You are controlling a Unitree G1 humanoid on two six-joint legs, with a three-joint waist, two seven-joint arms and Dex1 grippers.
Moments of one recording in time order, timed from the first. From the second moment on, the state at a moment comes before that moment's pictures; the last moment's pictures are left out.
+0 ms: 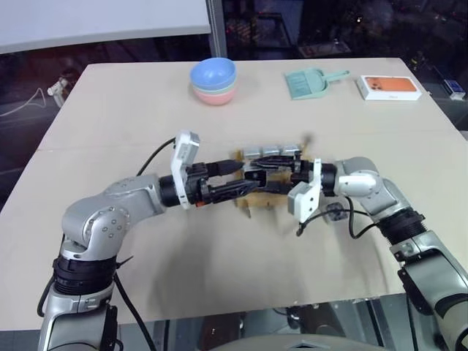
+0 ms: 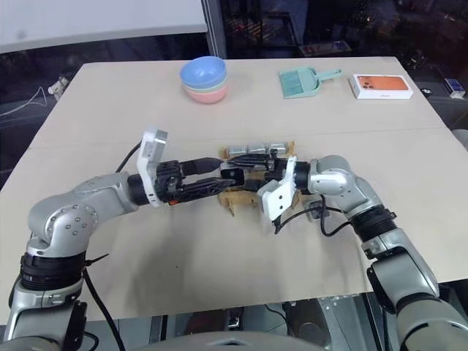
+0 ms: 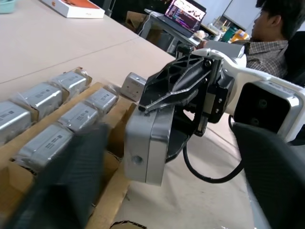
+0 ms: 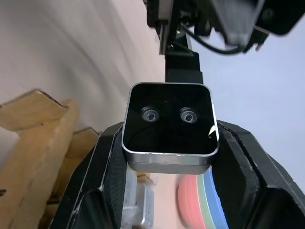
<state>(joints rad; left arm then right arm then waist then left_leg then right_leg) -0.38 0.66 0.11 -0.33 -0.96 0.91 -0.81 -0.71 -0.45 0.37 0.33 -0.28 -0.92 0.75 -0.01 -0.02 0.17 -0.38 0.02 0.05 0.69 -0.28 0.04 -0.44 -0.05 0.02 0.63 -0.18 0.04</state>
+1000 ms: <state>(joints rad) -0.41 0.62 0.01 -0.13 -0.60 0.56 -0.94 -0.26 -0.80 0.19 -0.17 0.55 -0.05 0.97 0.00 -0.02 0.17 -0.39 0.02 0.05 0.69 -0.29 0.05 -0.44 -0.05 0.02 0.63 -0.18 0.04</state>
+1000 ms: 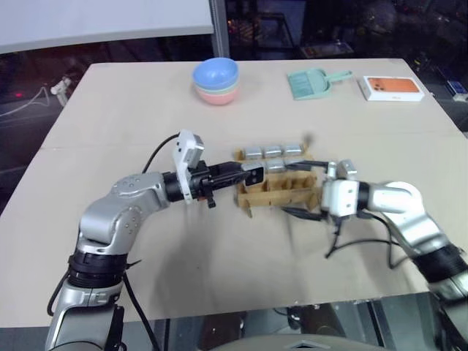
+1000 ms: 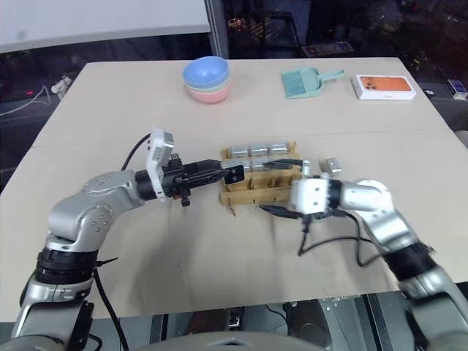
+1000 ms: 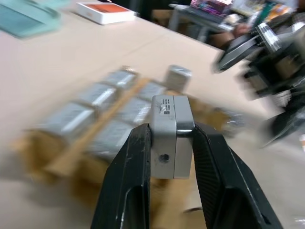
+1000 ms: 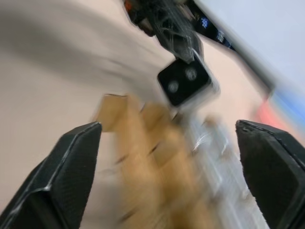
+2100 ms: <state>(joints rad) -0.45 0.50 -0.08 0.08 -0.39 0.16 -1.12 0.23 -0.86 -0.52 -0.11 0.84 0.23 1.42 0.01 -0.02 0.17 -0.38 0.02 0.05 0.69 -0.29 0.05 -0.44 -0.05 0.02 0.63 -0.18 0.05</state>
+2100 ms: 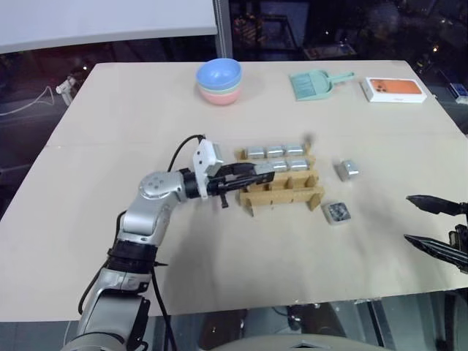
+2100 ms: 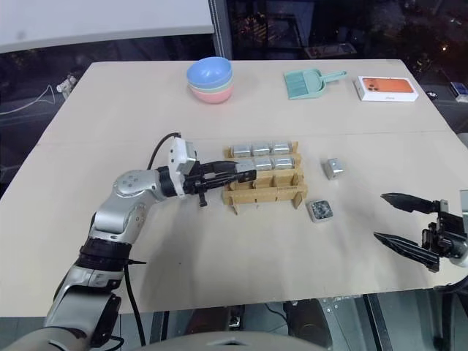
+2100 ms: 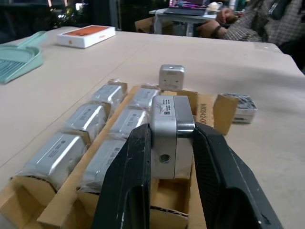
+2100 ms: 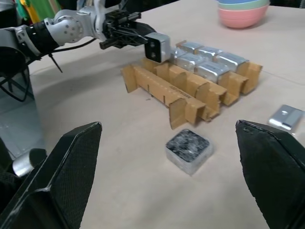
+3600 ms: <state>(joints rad) -0.47 0.92 0.14 -0.16 -0.68 0.58 -1.28 0.07 -0.70 -0.32 -0.11 0.55 0.20 1.10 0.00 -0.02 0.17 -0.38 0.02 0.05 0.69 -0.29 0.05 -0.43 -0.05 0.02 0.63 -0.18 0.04</state>
